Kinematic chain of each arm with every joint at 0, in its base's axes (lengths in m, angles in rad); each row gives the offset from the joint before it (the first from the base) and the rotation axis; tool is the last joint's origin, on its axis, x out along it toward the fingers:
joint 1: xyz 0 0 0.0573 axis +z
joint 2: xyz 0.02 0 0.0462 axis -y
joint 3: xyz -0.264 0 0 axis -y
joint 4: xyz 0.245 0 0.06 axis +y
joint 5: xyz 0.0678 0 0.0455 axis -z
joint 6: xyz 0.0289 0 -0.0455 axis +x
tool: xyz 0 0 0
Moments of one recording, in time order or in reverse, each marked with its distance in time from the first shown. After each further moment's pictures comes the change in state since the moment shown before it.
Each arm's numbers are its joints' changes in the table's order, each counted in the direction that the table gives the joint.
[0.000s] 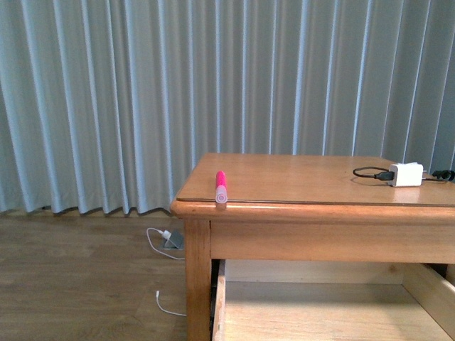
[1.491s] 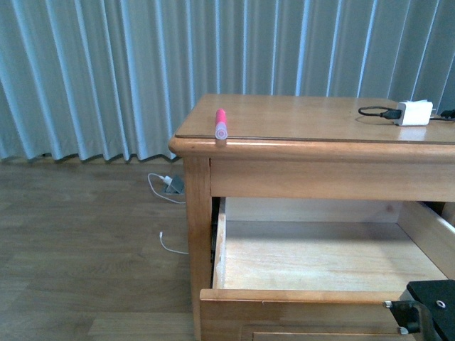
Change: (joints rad) left arm 0.000 0.000 0.000 0.000 0.000 0.000; right arm 0.485 -1.269 0.138 -0.572 0.315 0.092
